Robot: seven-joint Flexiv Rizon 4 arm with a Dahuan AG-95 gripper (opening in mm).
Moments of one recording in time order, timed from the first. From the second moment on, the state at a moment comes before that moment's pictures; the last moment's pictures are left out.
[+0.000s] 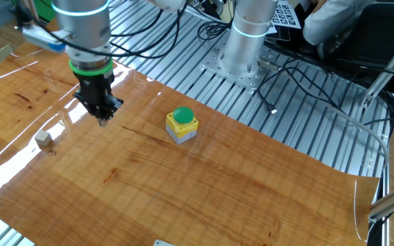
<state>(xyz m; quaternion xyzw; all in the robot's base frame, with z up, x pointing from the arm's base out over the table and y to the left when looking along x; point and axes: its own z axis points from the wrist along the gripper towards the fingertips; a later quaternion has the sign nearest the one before) 0.578 -0.173 0.084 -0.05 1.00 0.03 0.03</state>
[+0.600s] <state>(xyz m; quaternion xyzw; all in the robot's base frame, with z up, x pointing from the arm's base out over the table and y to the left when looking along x) 0.575 -0.172 0.087 -0.01 1.00 0.01 0.04</state>
